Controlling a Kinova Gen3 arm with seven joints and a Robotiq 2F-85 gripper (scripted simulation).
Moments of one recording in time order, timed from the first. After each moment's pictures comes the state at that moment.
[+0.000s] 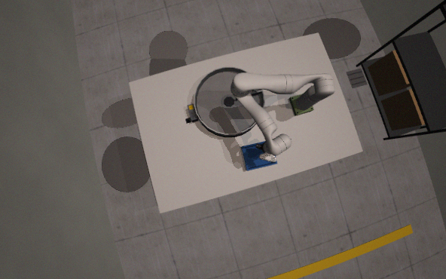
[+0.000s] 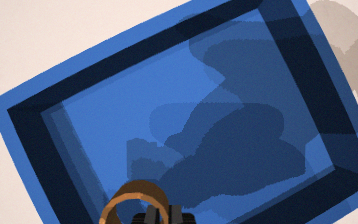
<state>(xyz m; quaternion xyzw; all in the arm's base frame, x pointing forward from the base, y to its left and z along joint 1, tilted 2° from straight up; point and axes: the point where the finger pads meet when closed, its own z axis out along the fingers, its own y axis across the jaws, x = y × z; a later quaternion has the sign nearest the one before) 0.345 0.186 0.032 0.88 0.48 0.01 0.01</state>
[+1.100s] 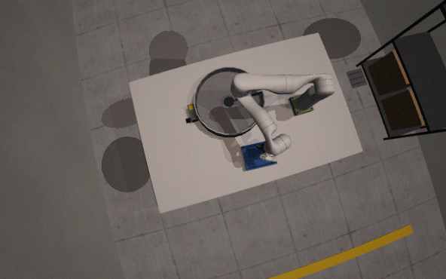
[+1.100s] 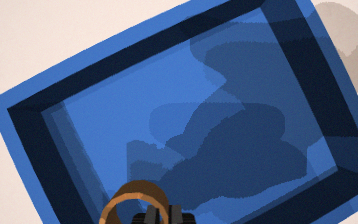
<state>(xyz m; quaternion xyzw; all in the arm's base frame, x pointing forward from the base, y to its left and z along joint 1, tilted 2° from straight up) 0.344 0.186 0.030 0.88 0.48 0.01 0.01</state>
